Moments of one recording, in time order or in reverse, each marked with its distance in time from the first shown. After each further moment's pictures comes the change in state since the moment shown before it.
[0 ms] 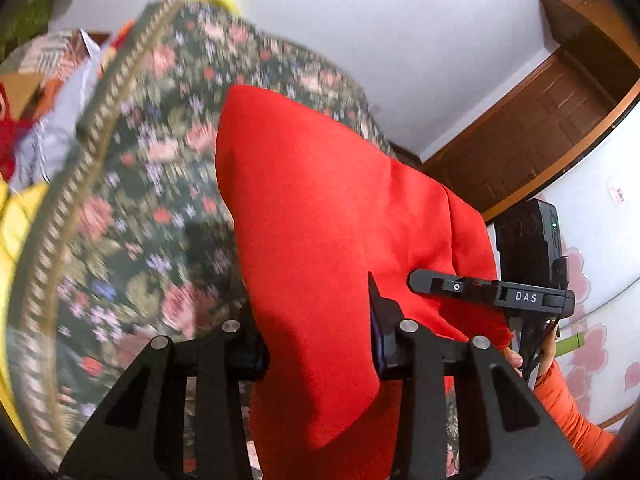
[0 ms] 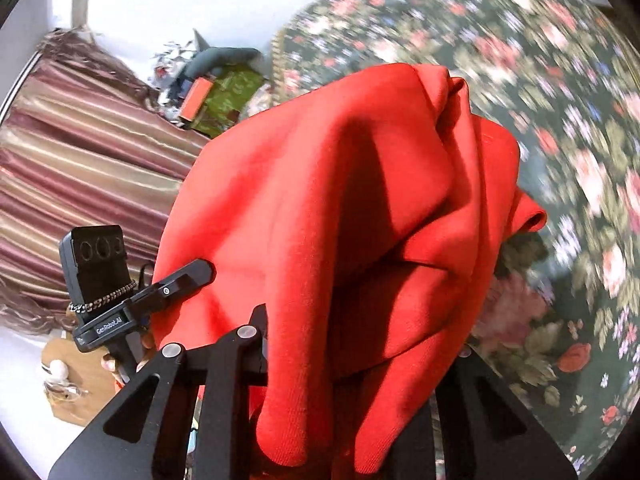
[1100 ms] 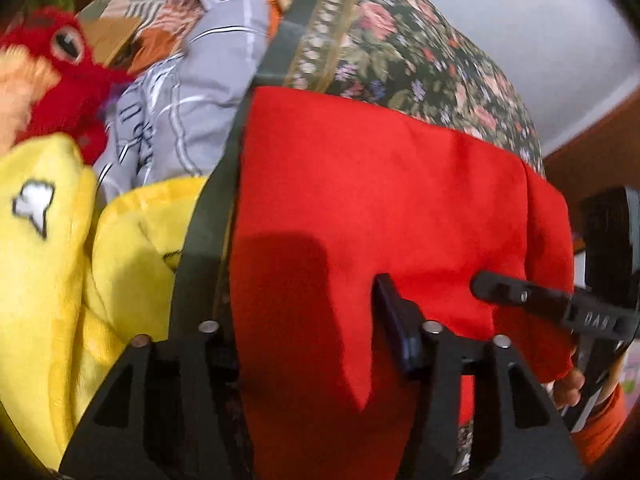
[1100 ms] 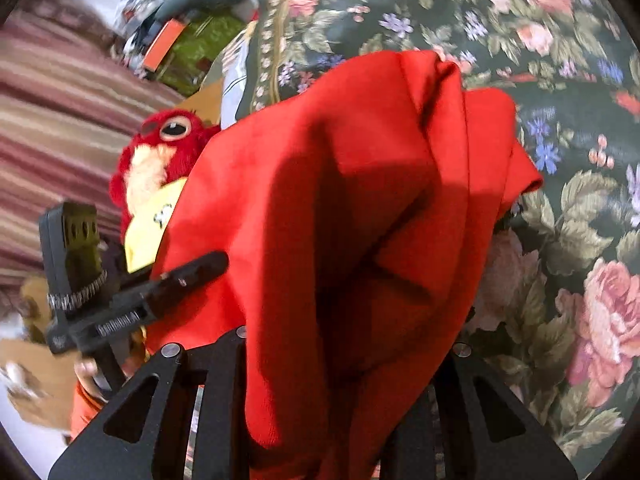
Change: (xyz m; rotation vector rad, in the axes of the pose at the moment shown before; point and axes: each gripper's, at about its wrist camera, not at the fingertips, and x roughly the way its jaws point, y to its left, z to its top) left arm 0.052 0.216 0.037 -0.160 0.102 0.317; right arm 0.196 0.008 0.060 -0.081 0.185 -0.163
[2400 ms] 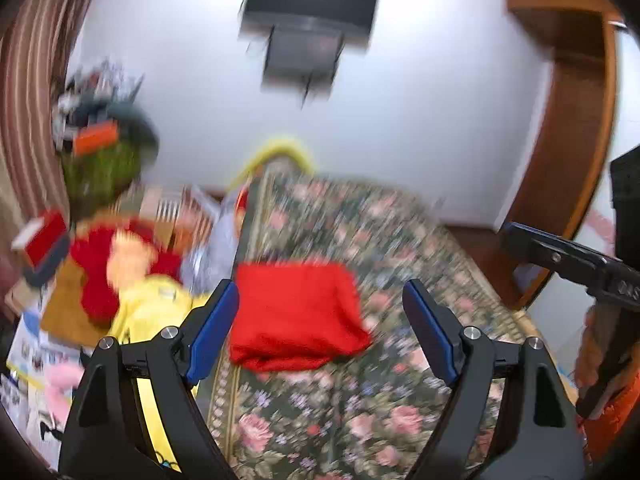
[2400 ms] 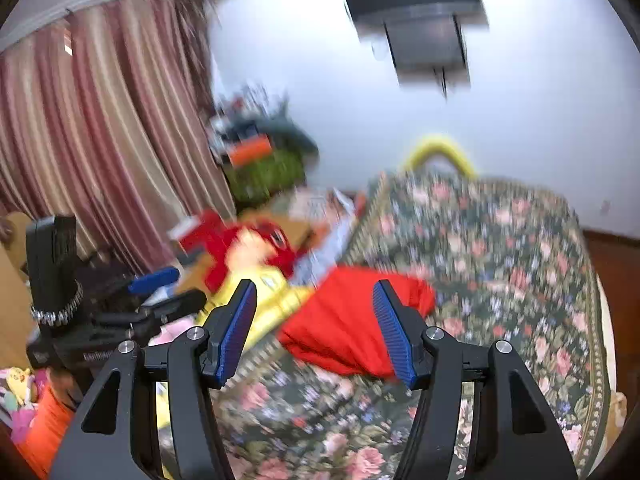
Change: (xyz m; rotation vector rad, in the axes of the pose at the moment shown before) left arm -0.338 -0.179 -0.182 0.290 -0.639 0.047; right arm -0.292 0.186 -0.188 -0.413 -0.720 -0.117
